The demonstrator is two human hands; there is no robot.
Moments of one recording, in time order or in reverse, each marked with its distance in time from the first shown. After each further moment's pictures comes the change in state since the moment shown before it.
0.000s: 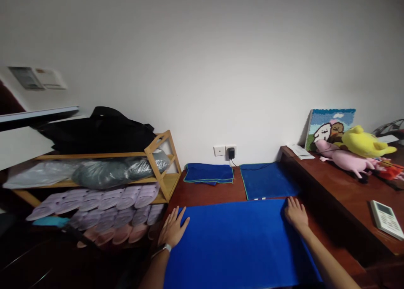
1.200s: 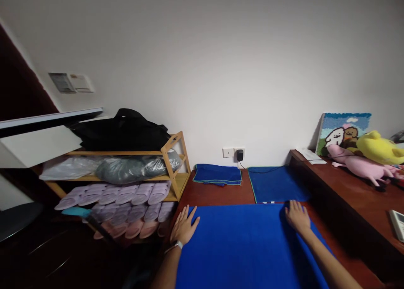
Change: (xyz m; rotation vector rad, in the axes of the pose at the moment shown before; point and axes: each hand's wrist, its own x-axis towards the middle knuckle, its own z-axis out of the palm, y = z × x) left_hand -0.008 0.012 -0.016 0.002 -0.040 -0.013; right_hand 0.003 -0.038 0.005 0.023 0.019 -0.010
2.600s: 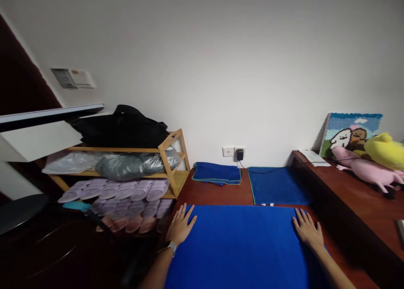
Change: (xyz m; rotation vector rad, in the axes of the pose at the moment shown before) left_hand 0.000 -0.006 0.007 0.025 0.031 0.031; right_hand -0.007 0.066 0.036 0.103 -0.080 0.051
